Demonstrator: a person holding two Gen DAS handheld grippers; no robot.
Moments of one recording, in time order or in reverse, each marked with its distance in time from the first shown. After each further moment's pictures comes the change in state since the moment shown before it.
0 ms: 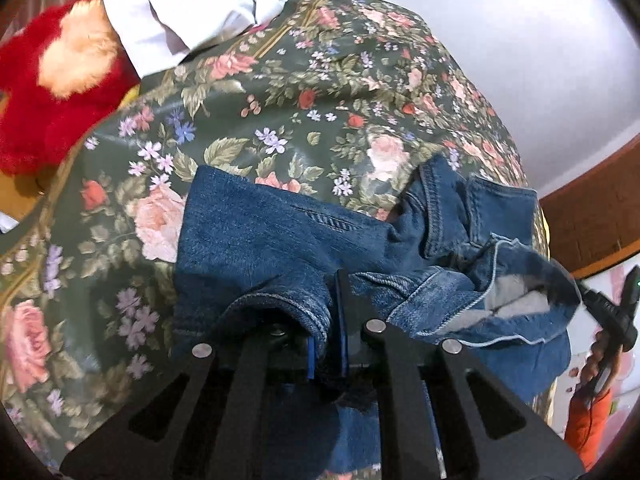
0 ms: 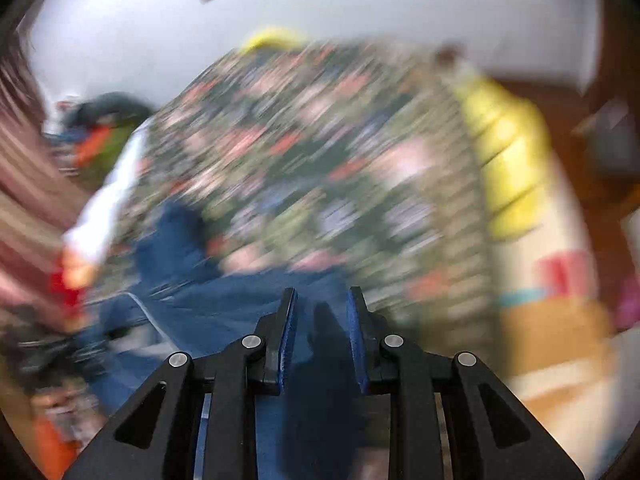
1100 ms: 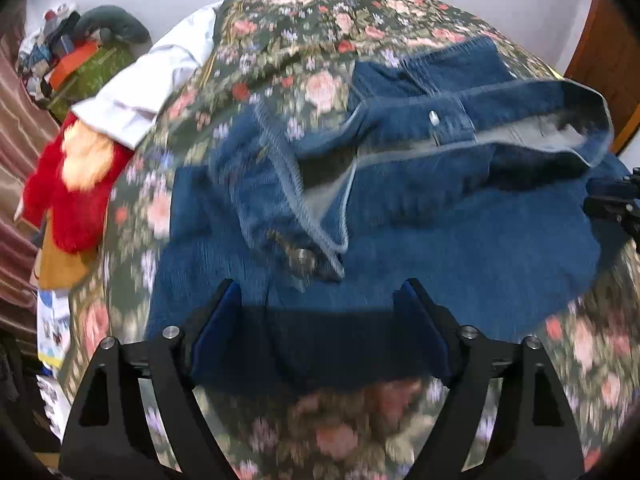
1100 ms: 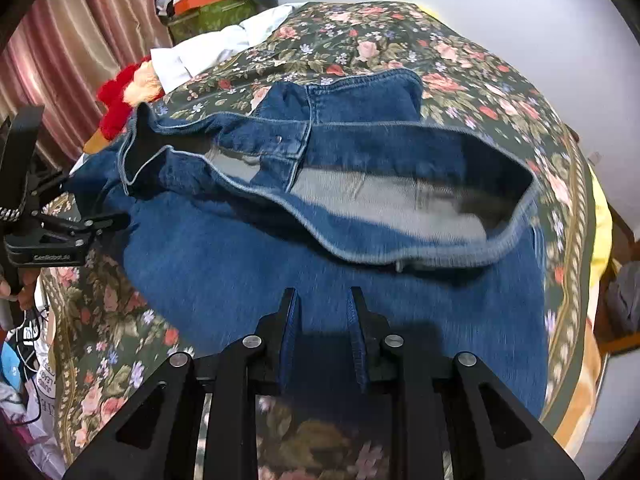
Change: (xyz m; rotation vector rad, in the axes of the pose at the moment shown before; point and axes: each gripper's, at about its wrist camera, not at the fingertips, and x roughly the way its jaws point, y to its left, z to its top) left arm 0.001 -0.079 -0.068 0.467 -0.002 0.335; right arm 0.033 0.171 -0.105 -0.565 0.212 0.096
